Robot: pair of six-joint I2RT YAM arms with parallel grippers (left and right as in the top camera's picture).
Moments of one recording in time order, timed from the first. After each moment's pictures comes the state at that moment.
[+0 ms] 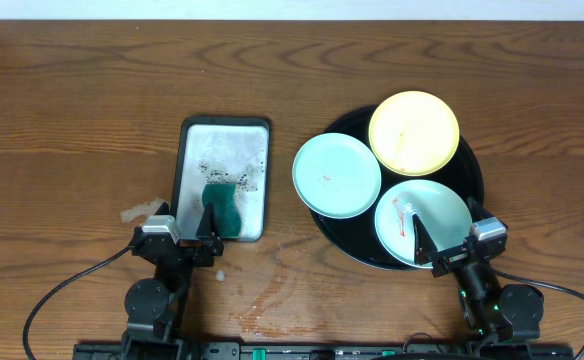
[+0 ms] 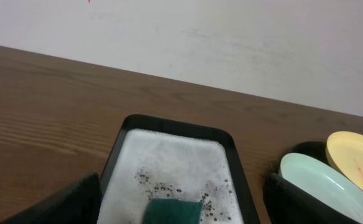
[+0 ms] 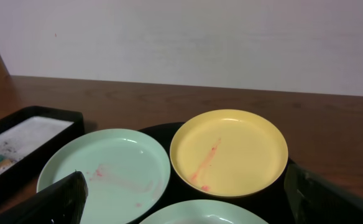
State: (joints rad) left arm -0.12 0.01 0.01 -0.11 -0.03 -0.24; right arm 0.05 0.01 0.01 -0.05 -0.28 0.05
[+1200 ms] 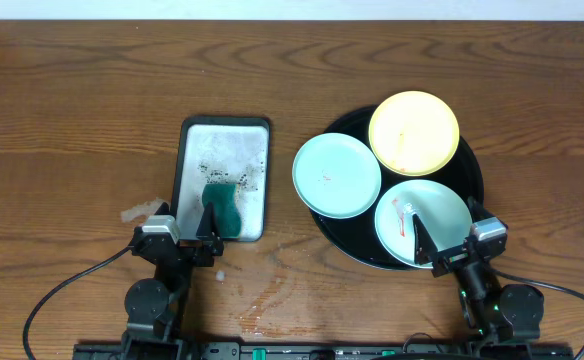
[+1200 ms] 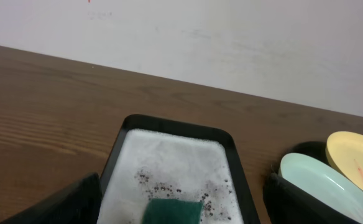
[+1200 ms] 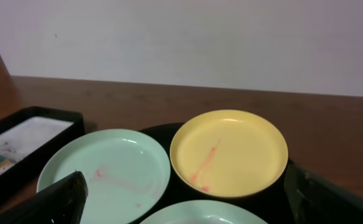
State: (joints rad) left arm -0.12 0.01 0.01 -0.11 -0.03 -0.24; right arm 0.05 0.01 0.01 -0.04 -0.28 0.05
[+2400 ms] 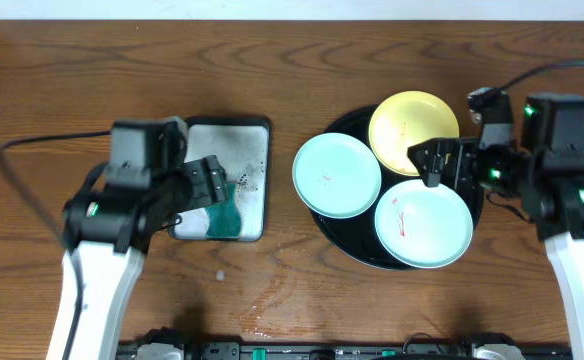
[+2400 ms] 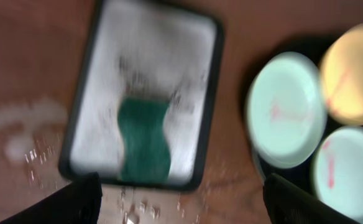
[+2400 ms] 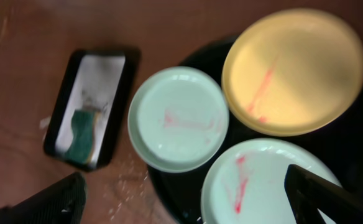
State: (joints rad) left arm -0.12 1.14 1.17 -1.06 0.14 -0.36; right arm 0.05 1.21 1.27 -0.96 -0.45 0.12
